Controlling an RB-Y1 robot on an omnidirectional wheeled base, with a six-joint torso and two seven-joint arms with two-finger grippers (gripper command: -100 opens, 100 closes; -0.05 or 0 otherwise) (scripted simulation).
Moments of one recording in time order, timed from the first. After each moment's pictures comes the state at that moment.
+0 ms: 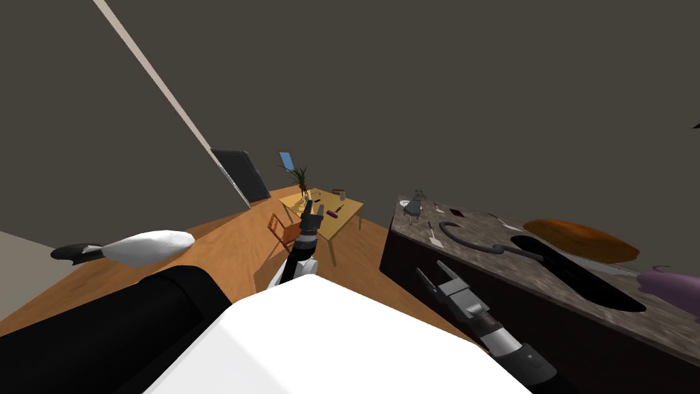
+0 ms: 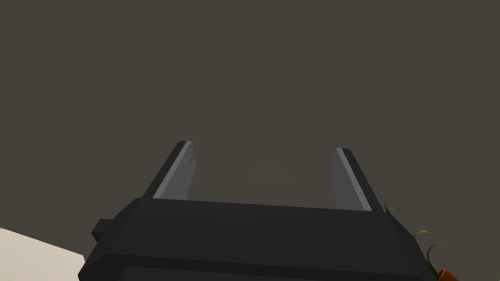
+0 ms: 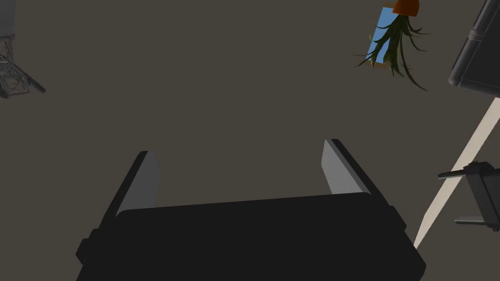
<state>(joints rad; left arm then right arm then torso) 0.49 0.04 -0.03 -2.20 0.04 -0.62 0.11 0.75 -0.59 -0.09 -2.08 0.69 -0.50 0.52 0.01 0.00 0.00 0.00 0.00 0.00</state>
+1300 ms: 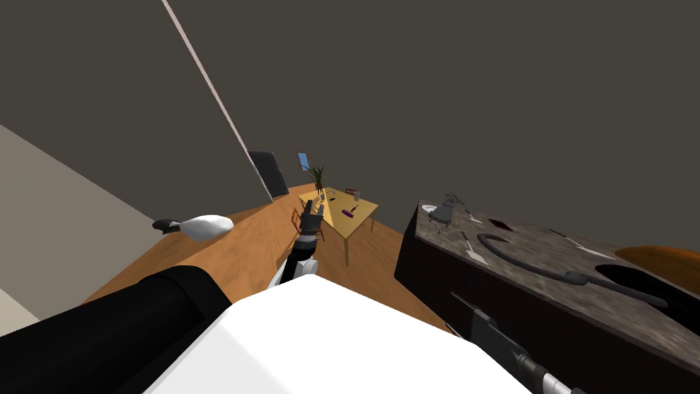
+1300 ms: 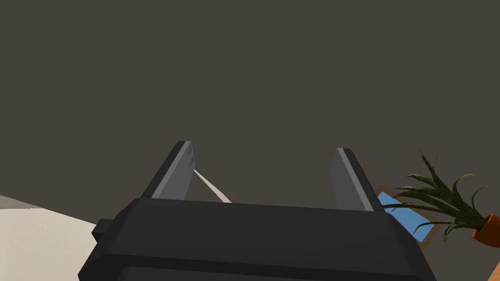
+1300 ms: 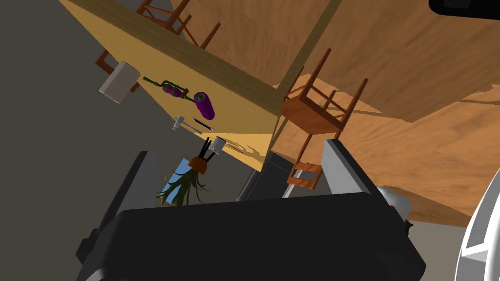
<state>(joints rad) 0.49 0.04 -0.03 -2.20 0.04 -0.62 0.11 0.85 -0.95 -0.10 -1.93 1.04 -0.51 0.71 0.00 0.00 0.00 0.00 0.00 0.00</state>
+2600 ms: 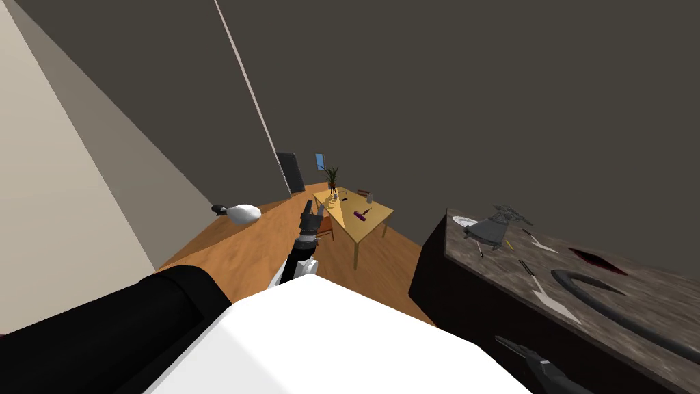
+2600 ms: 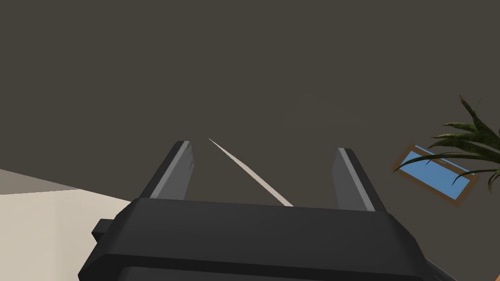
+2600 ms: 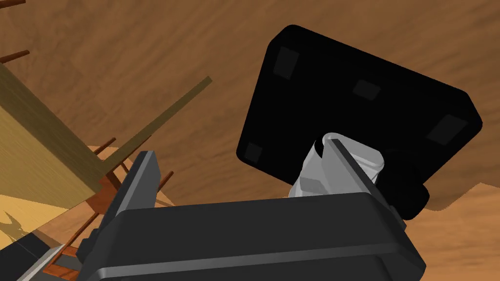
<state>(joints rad) 0.49 0.04 -0.03 -2.20 0.04 -0.62 0.11 0.93 -1.33 -0.08 -1.78 1.32 -0.49 0.83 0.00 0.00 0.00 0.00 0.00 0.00</state>
